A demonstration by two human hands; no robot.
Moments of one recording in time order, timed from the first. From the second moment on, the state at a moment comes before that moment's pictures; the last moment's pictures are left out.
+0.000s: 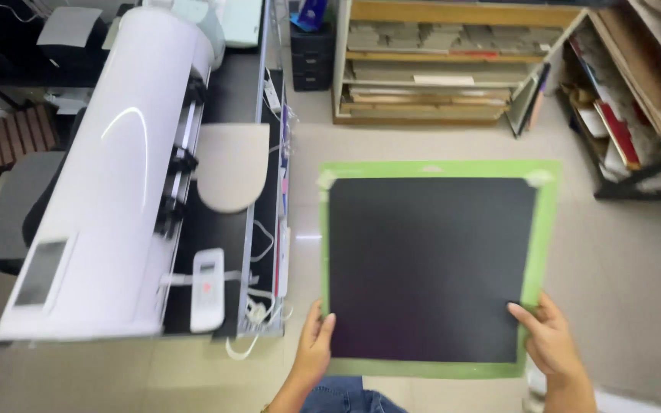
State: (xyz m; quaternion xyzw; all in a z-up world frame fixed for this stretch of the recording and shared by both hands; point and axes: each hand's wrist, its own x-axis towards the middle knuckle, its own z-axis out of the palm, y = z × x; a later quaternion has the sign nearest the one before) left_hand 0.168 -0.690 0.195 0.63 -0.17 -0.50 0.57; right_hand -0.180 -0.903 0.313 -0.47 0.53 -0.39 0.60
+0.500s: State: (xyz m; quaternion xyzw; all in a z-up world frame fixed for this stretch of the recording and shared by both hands) left_hand 0.415 -1.118 0.288 0.65 -0.19 -0.32 0.66; right_hand 0.137 -1.415 0.338 -0.50 0.40 -0.23 0.74
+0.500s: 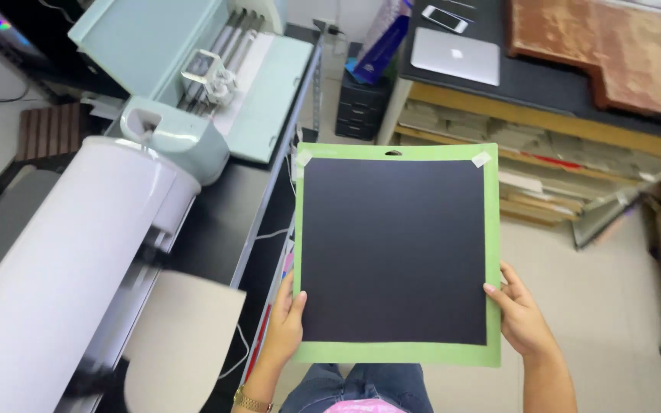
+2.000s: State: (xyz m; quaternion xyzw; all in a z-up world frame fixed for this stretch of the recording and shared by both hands) left_hand 0.654 -1.445 0.337 0.77 0.39 0.07 0.51; right_hand 0.759 -1.858 0.305 -0.71 0.17 0.31 0.61
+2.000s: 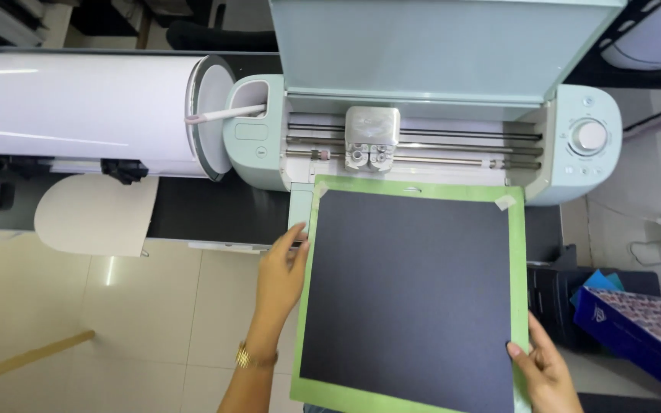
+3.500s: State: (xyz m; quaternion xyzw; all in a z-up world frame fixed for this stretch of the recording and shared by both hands) left_hand 0.629 -1.463 0.340 0.62 0.40 0.04 0.68; right_hand 0.778 -1.819 0.355 -0.64 0.23 0.35 0.65
